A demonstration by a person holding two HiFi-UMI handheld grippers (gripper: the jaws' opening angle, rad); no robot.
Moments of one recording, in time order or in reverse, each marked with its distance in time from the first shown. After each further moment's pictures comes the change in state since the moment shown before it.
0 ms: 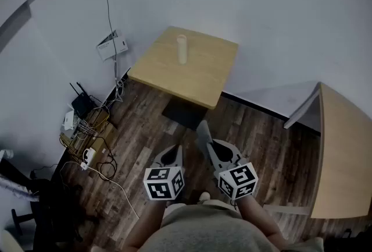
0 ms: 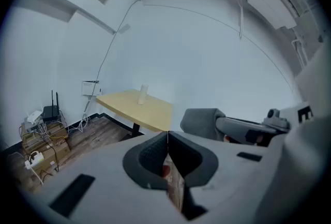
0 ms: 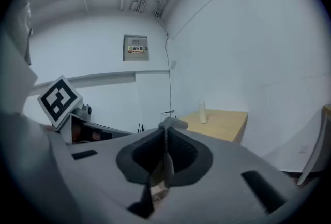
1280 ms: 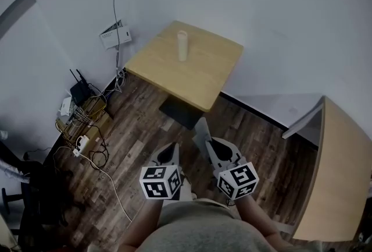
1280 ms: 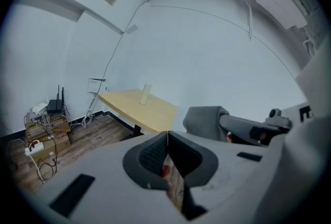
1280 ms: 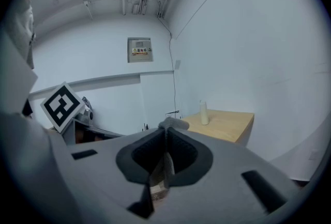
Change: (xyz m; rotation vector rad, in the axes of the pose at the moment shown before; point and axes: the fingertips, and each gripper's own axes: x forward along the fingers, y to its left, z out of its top) left arm 0.048 -0.026 -0.005 -0.080 -0.036 0.101; right arm 0.005 -0.061 0.004 -0.005 0.001 0.126
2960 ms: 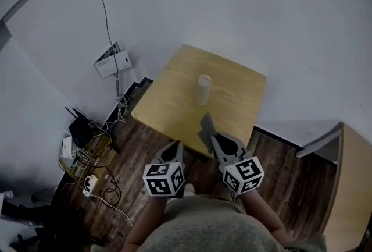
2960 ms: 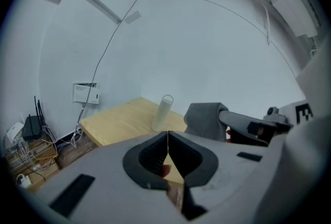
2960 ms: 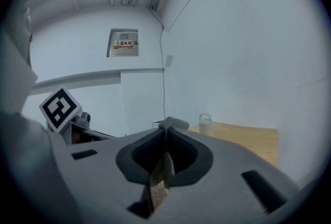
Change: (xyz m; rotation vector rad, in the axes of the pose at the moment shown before) left arm 0.215 0.172 0.181 0.012 0.028 -0.062; right arm 0.302 -0.104 0.083 -0.002 -0.021 -0.065
